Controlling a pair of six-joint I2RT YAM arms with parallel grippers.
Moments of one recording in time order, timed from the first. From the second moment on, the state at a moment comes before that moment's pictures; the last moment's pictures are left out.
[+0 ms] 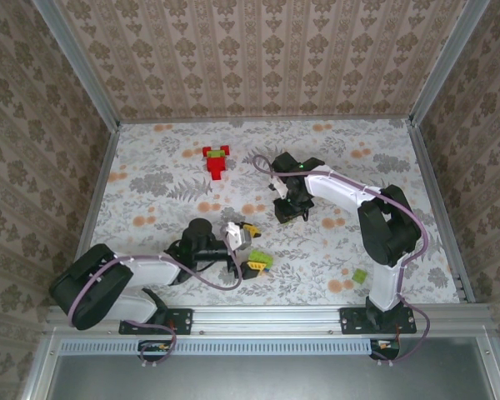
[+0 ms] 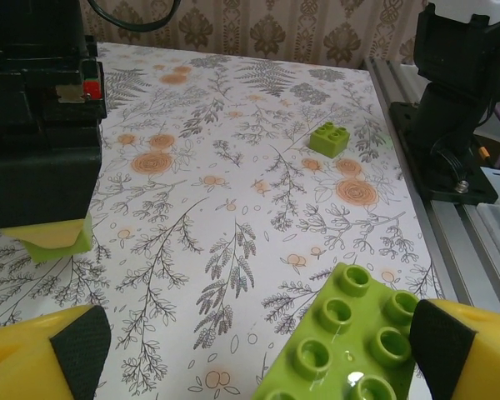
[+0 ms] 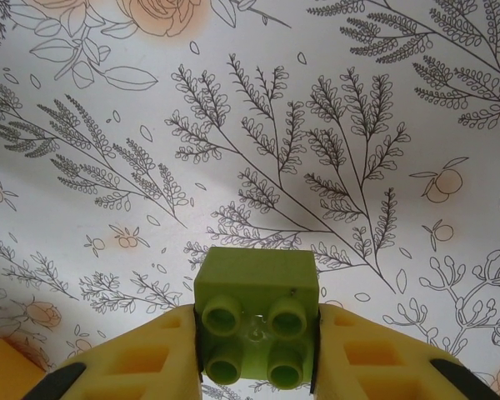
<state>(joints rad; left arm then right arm) -0.80 1.33 0.25 0.76 0.70 0.16 0.55 1.89 1.41 -0.94 -0.10 0.09</state>
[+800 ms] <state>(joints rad) -0.75 1.22 0.22 0.69 0.69 0.16 0.58 1.90 1.42 -0.96 -0.08 0.09</state>
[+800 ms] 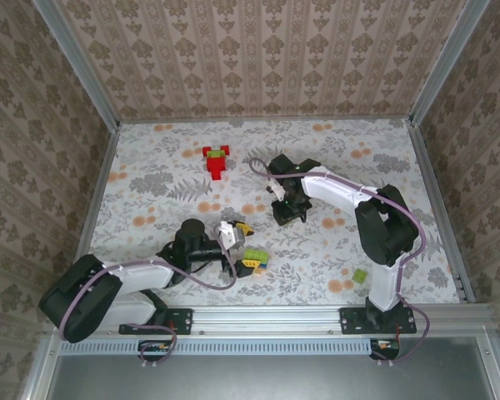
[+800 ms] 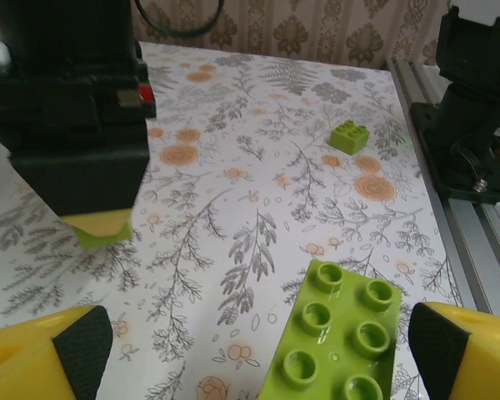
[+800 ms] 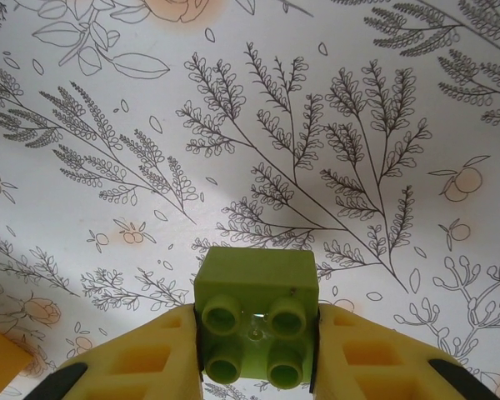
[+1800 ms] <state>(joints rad) -0.74 1.41 0.29 0.69 0.81 0.18 0.58 1.91 1.41 -0.95 -0.08 0.09</state>
